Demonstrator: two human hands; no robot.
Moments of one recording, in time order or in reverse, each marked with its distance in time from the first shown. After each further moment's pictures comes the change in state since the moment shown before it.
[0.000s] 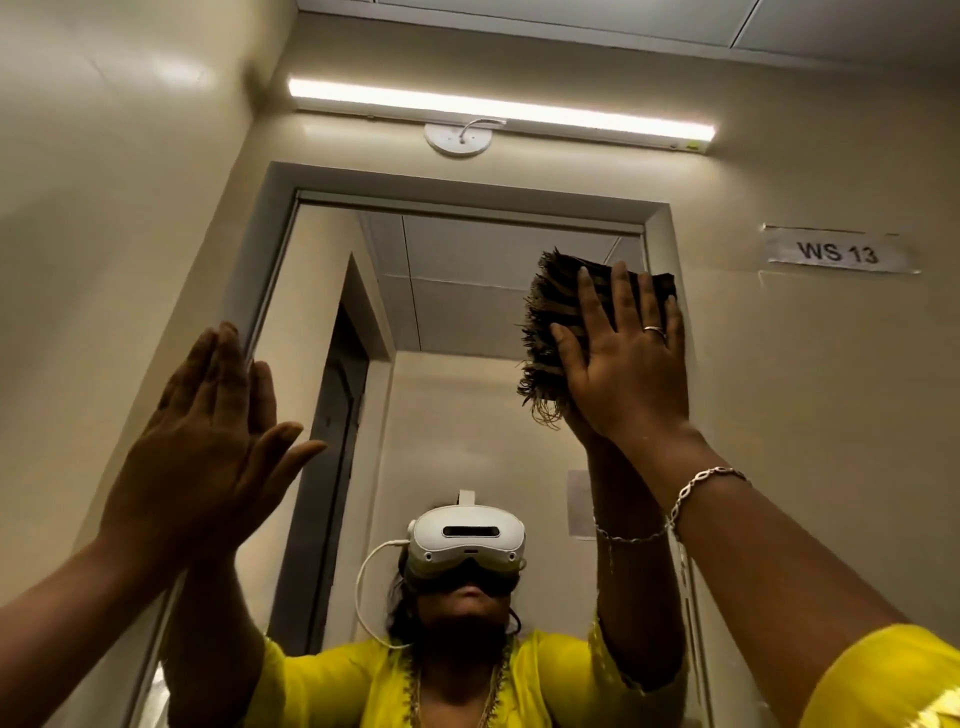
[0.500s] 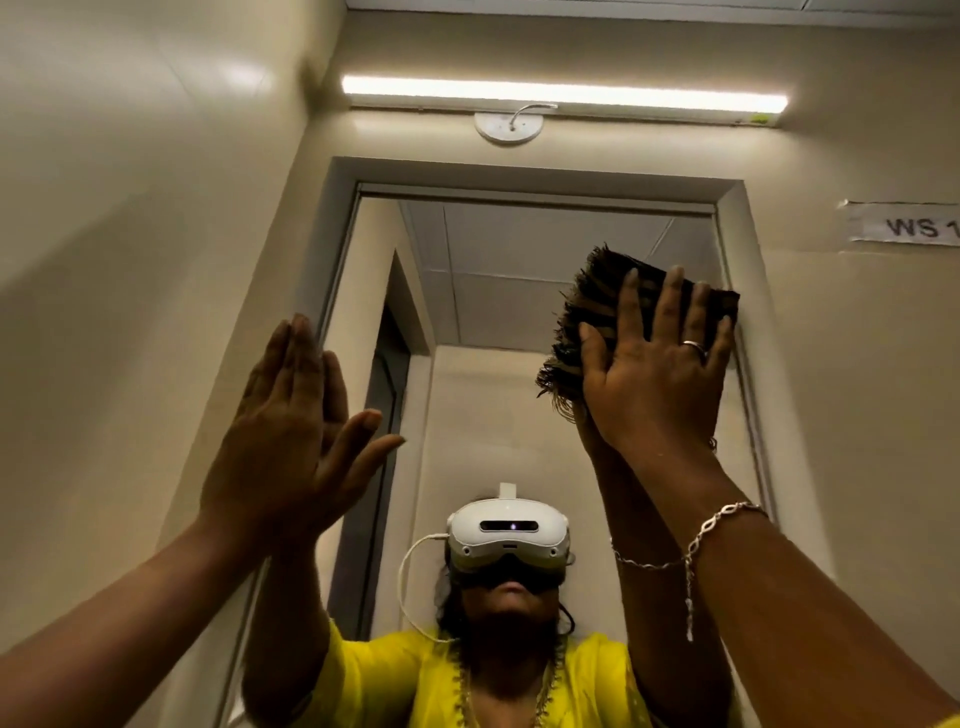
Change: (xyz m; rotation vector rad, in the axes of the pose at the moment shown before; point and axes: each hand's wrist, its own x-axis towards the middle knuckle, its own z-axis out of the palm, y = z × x) left_hand -0.011 0.046 -0.080 -0.387 0.102 -0.012; right_hand -0.020 -0.047 0.004 0.003 -0.051 0.191
